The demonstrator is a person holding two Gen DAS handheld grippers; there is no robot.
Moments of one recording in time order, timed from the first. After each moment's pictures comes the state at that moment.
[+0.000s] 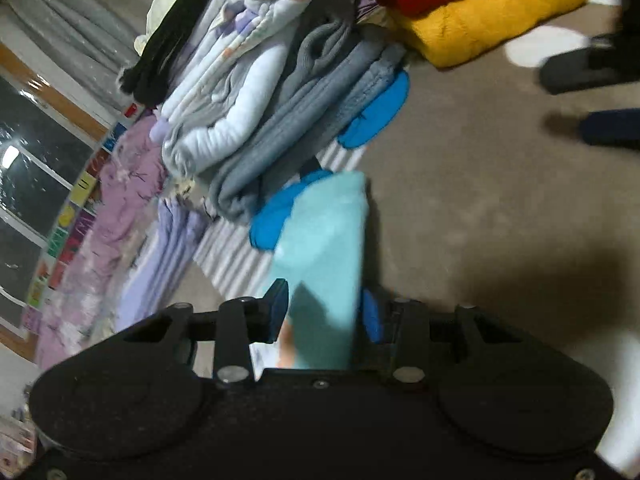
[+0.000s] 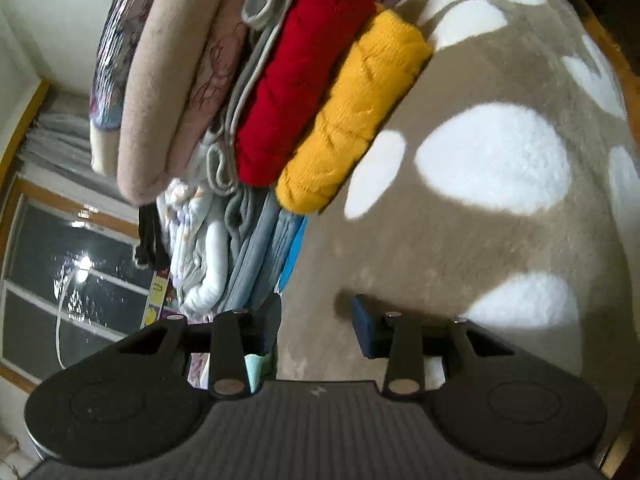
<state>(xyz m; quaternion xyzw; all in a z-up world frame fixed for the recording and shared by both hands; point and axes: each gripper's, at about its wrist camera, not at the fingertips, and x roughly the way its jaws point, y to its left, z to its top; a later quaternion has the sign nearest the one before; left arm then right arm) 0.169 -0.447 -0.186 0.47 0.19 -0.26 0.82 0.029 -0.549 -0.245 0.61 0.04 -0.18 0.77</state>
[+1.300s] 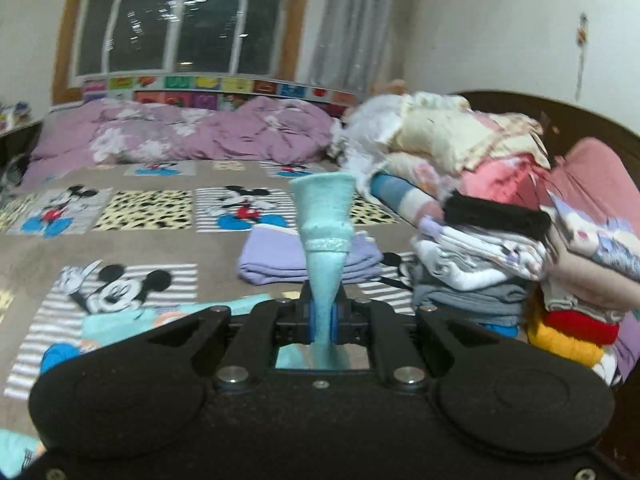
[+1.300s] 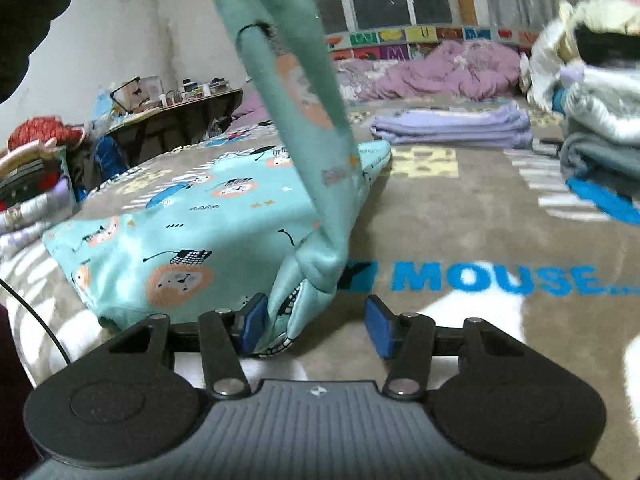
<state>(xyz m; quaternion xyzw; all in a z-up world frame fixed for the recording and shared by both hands) 0.185 -0.110 0.019 -0.04 0.21 -0.20 0.96 0.090 -0.272 -0.182 0.05 0.25 0.18 0.95</state>
